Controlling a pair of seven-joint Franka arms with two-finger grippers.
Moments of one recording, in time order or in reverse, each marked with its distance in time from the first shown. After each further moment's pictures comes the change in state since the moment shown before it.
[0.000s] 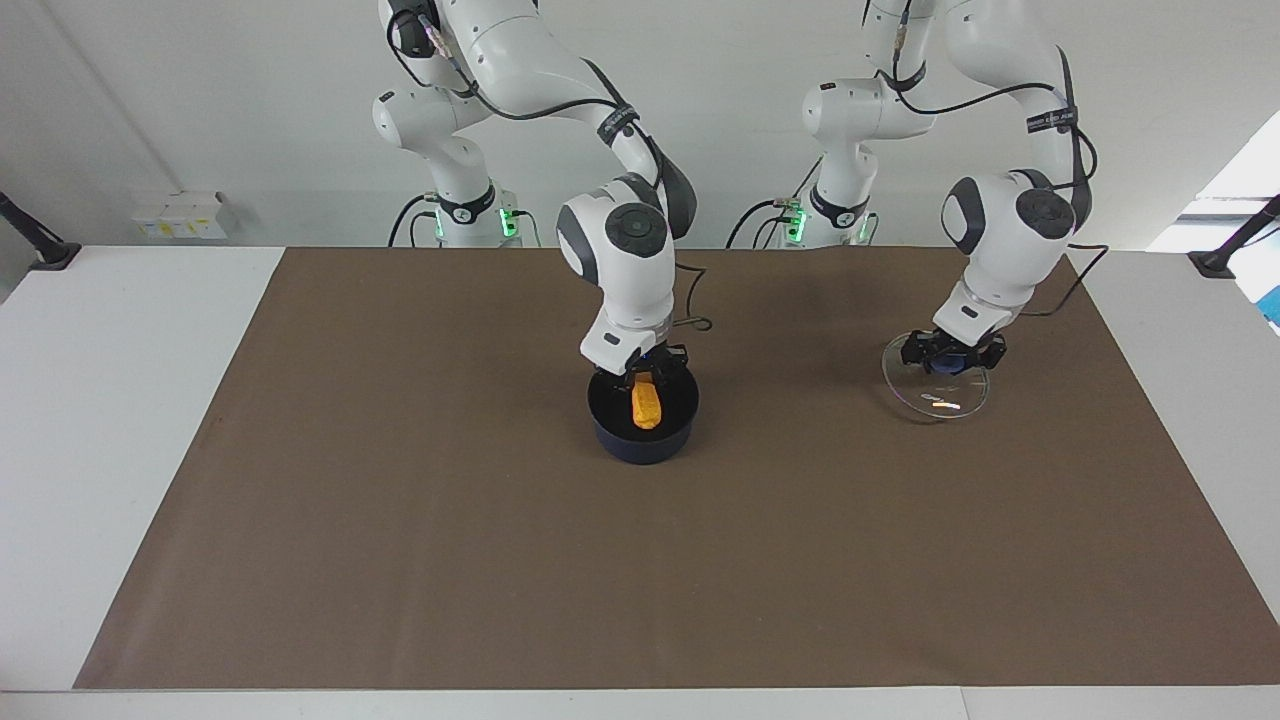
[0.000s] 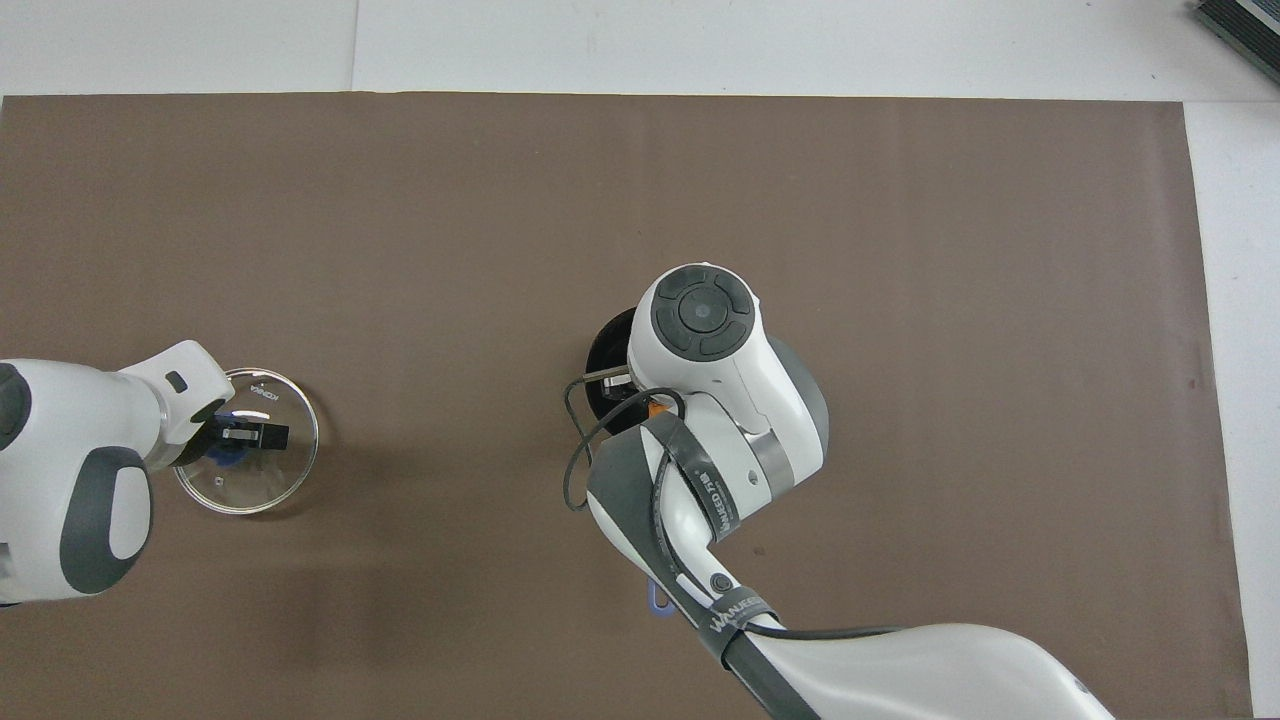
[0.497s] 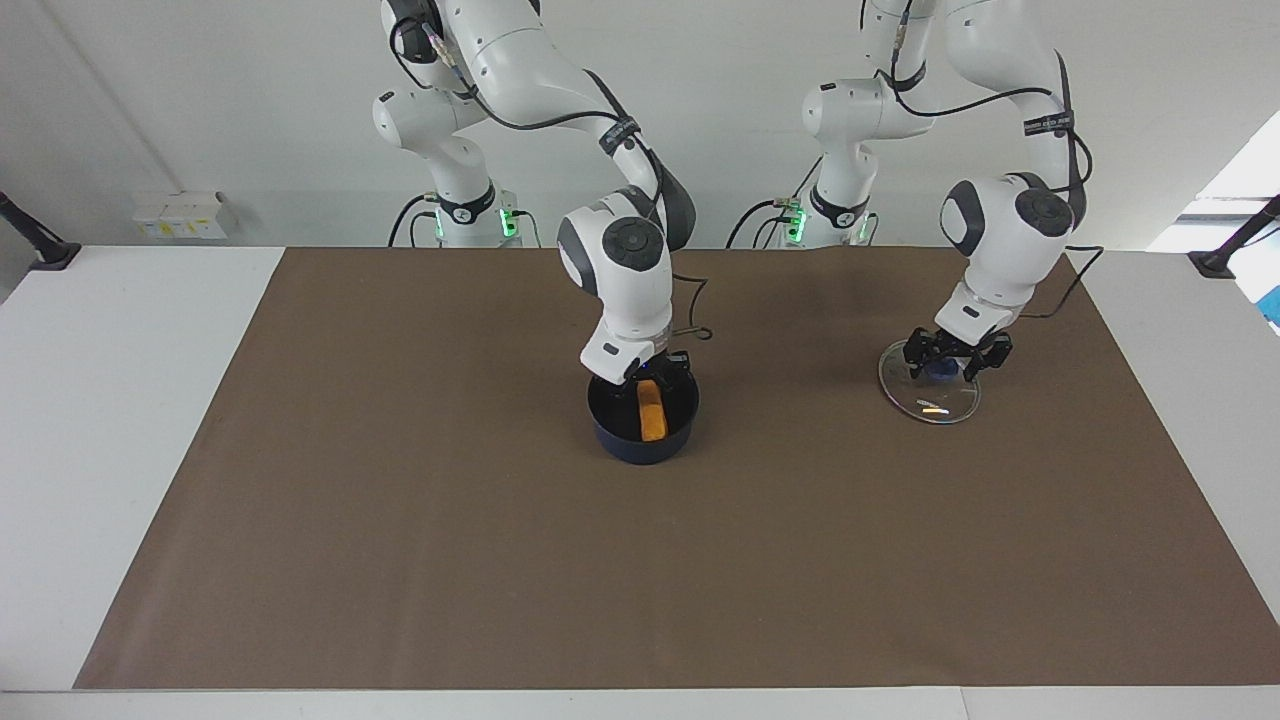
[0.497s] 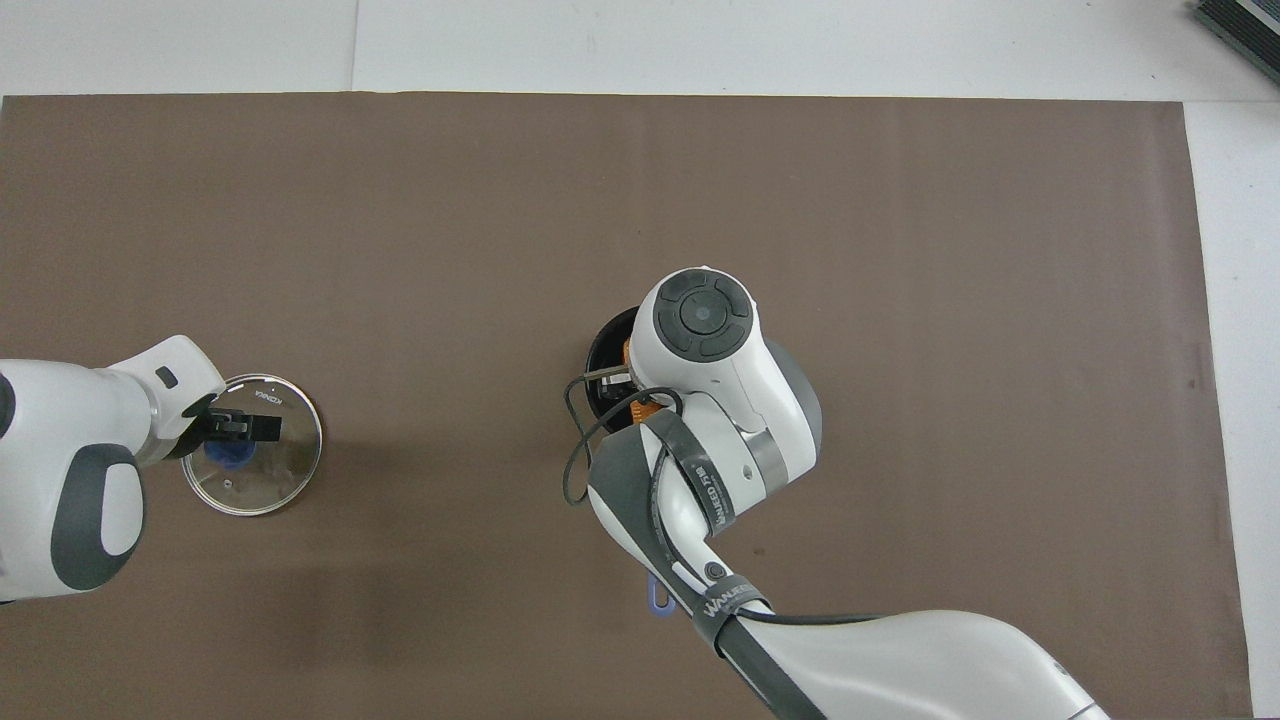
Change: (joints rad) left arm 0.006 0.002 -0.002 0.069 -0.023 -0.038 0.008; right arm -0.001 0.024 -0.001 -0.011 0.006 0.036 0.000
